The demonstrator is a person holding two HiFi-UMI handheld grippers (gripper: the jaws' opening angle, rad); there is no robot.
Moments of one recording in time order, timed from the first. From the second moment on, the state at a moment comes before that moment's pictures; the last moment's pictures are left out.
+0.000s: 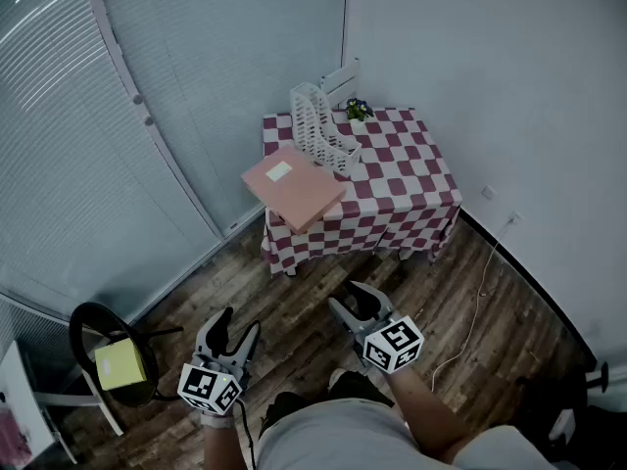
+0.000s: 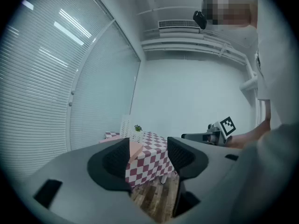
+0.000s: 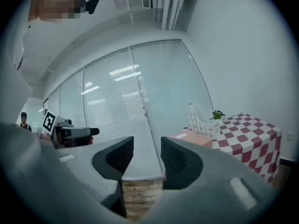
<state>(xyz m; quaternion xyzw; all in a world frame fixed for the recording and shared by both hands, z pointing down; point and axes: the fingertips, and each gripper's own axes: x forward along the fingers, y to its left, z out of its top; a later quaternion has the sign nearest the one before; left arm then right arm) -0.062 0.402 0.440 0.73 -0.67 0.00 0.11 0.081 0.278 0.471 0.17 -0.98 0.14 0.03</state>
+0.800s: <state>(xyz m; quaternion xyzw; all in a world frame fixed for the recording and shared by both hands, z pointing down) -0.083 0.300 0.479 0.72 -0.67 0.00 0.15 0.060 0.178 0.513 0.17 -0.95 0.26 0.01</state>
